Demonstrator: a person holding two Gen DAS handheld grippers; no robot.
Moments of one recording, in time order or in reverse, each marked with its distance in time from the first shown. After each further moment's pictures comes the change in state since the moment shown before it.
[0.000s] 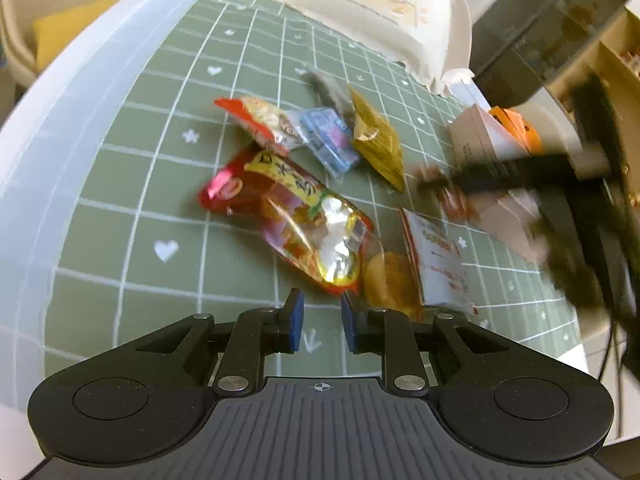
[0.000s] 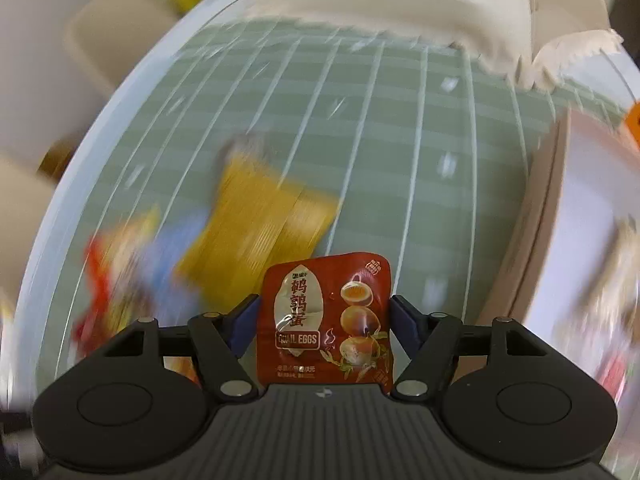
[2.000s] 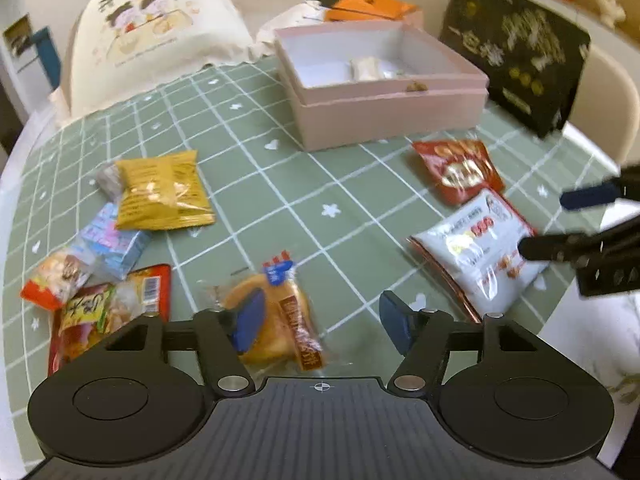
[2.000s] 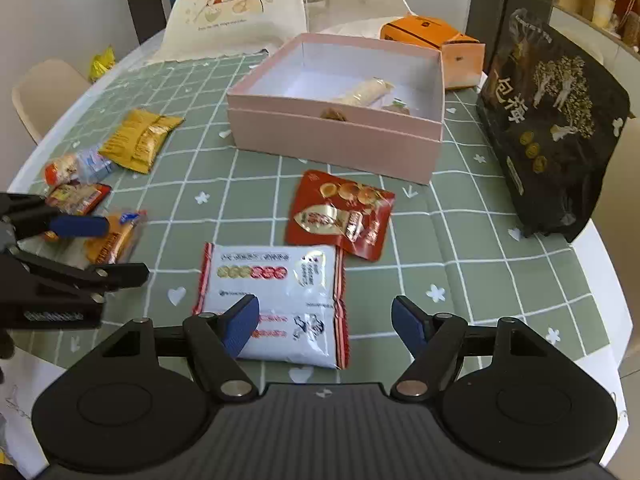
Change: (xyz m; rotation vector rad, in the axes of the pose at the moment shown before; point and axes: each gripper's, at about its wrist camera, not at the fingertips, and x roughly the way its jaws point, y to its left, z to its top) left arm 0.085 -0.168 -0.037 0.687 -0.013 0.154; right arm -0.097 -0.091 -0.218 0.205 -0.265 -0.267
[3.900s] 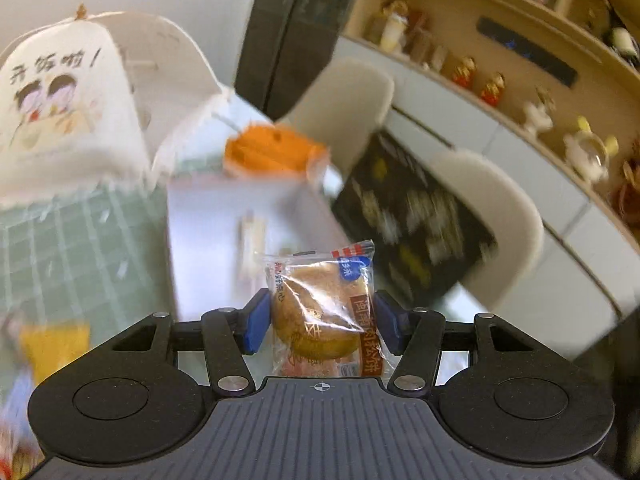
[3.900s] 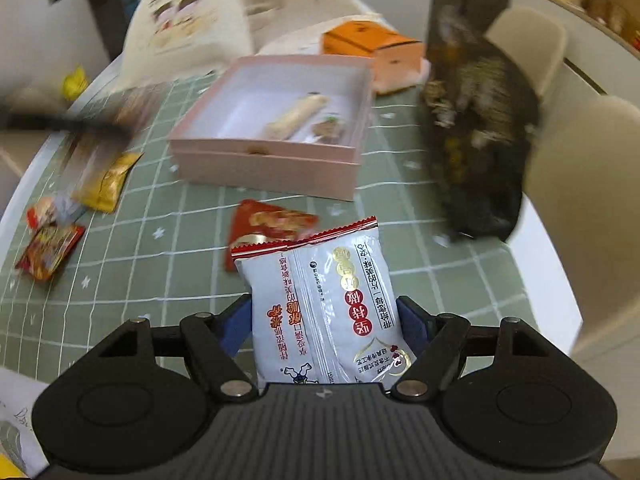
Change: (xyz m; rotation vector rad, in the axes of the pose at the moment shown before) left arm -0.025 -0.022 0.176 -0.105 -0.168 -0.356; right arm -0.034 -0.055 0.021 0.119 0.019 -0.030
